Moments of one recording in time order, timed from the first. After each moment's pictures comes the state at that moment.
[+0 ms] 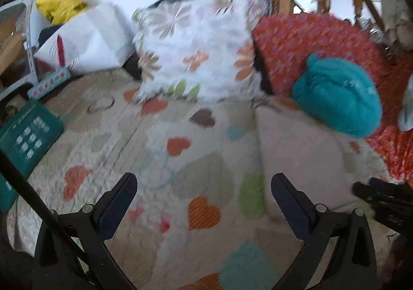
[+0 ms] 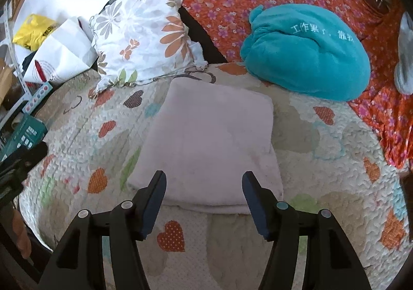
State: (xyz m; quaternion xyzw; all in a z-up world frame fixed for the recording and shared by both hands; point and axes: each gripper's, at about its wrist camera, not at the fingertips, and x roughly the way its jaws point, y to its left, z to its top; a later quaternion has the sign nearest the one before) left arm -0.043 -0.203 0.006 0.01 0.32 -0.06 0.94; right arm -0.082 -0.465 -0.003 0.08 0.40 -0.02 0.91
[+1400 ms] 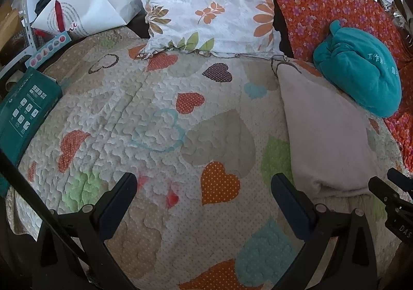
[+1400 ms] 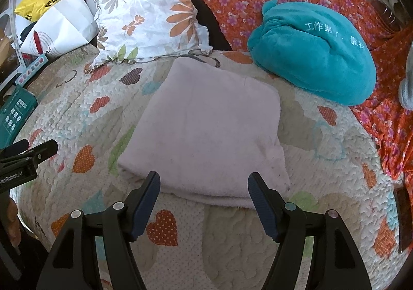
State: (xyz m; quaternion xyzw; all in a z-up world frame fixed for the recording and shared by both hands) left arm -0.019 -0.195 -0.033 0.01 0.42 -0.04 0.91; right arm -0.074 -0.445 -0.024 0.03 0.43 -0.03 0.90
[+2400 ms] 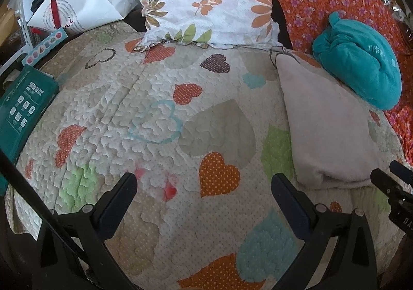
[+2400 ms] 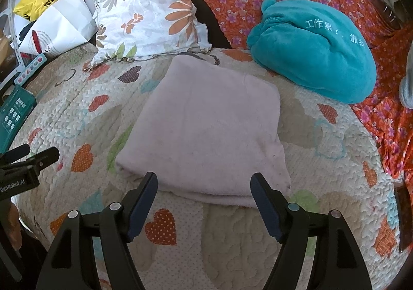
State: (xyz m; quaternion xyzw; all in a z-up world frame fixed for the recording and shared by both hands) left arm -0.020 -0.197 -0.042 0.02 0.43 -0.04 0.90; right arm -0.073 -0.446 -0.027 0.03 0.44 -0.03 0.90
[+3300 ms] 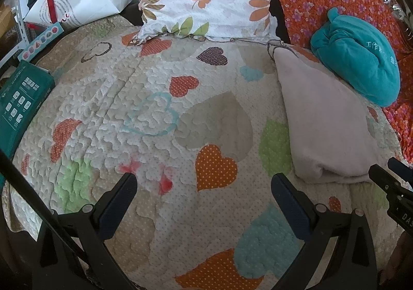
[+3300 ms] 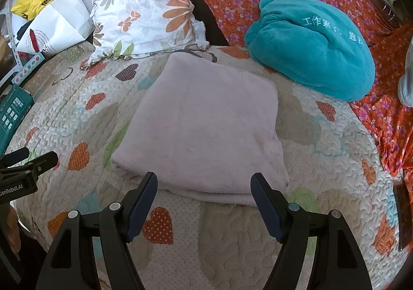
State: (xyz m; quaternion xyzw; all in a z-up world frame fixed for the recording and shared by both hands) left arm -0.020 -0.197 -0.048 0.01 0.45 -0.05 0.89; right arm -0.073 -0.451 -0.031 0.03 0.44 -0.04 0.90
